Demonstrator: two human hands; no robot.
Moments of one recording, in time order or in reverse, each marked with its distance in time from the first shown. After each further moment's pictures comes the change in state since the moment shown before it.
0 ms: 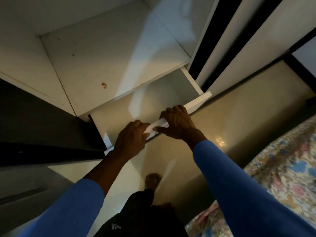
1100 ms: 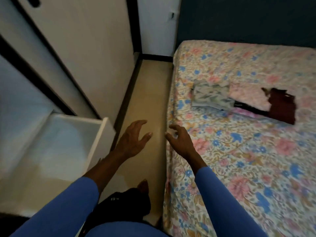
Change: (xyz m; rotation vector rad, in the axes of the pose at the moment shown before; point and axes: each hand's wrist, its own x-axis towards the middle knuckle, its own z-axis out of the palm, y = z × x) left_hand -0.100 0.343 0.039 -0.181 -0.382 0.719; right_hand -0.467 0.034 0.024 0.966 0.806 1.063
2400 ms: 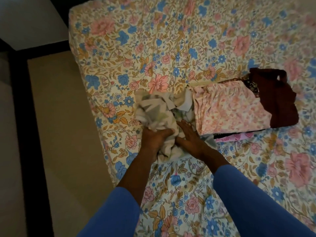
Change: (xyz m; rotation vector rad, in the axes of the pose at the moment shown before) left_hand 0.616 0.099 0.405 -0.759 -0.423 -0.722; right_hand 0.472 0.355 -0.227 -0.004 0.045 0.467
